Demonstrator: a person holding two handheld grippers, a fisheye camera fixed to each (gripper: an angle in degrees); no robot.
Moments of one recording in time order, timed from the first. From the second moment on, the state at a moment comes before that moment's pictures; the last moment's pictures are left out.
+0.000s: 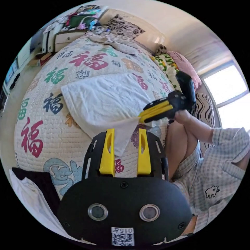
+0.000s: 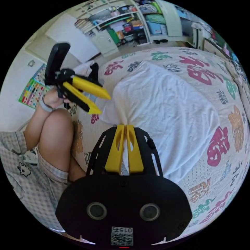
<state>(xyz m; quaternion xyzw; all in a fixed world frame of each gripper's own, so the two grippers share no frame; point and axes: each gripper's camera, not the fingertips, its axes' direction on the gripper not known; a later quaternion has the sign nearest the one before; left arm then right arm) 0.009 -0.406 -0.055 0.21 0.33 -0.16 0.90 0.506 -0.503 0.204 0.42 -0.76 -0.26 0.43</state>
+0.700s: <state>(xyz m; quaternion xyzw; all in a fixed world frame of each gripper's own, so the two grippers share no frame) 0.239 -0.461 -0.146 0.19 -0.16 0.03 0.97 0.457 -0.546 0.338 0.43 -0.82 -0.25 0.27</state>
